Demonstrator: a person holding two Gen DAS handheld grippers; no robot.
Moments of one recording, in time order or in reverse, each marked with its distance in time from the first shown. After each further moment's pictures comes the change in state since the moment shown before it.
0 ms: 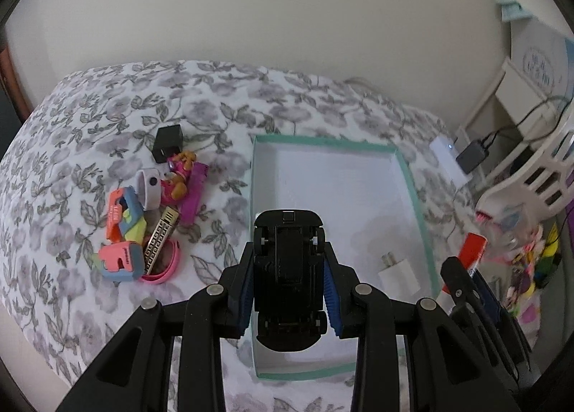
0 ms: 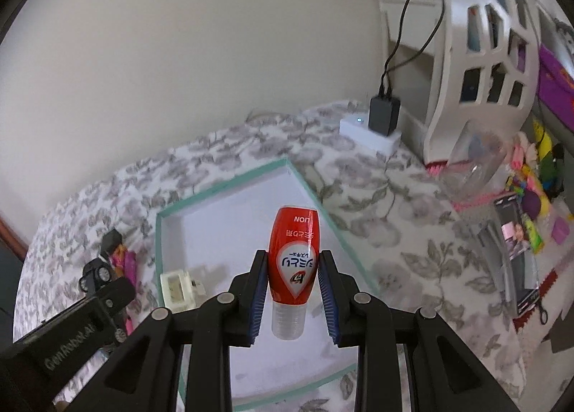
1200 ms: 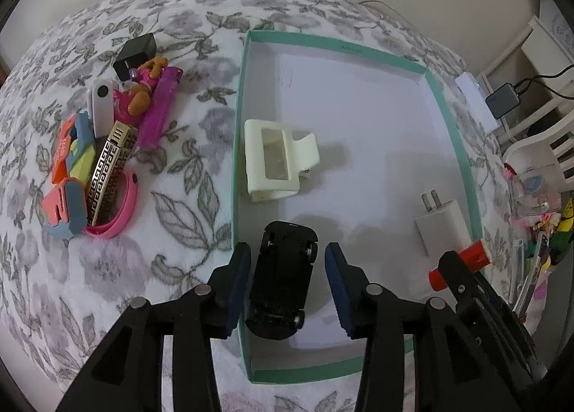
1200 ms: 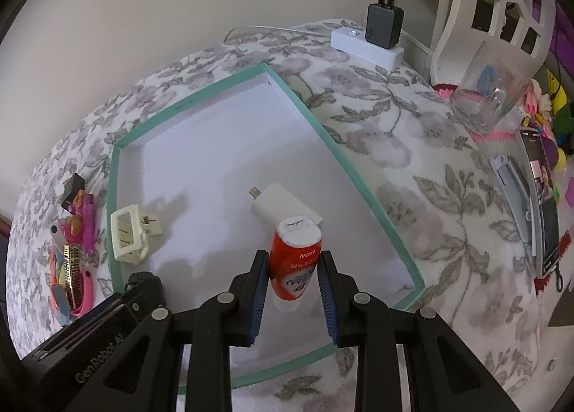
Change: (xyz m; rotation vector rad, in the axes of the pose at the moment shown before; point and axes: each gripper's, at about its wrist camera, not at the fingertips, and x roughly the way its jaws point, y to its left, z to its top) left arm 0.074 0.006 -0.032 -0.016 0.233 -0.023; right arm 0.051 -0.011 -0.030 0.014 0.215 -0.035
